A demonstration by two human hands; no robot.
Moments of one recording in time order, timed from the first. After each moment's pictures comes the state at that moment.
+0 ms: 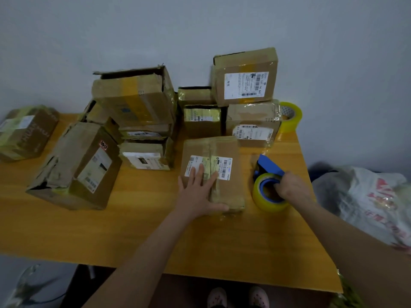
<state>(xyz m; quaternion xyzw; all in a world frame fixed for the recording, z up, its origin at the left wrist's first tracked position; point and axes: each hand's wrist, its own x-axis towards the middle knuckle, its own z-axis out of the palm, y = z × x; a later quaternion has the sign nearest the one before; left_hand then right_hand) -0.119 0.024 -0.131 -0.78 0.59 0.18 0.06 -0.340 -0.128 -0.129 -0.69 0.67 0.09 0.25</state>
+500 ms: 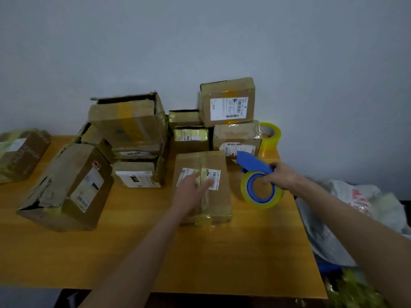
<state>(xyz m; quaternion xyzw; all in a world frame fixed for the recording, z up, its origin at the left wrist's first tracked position) -0.130 -0.002 -0.085 -0.80 0.46 0.27 -0.27 -0.354 -0.147 -0.051 -0.68 0.58 -0.05 0.45</state>
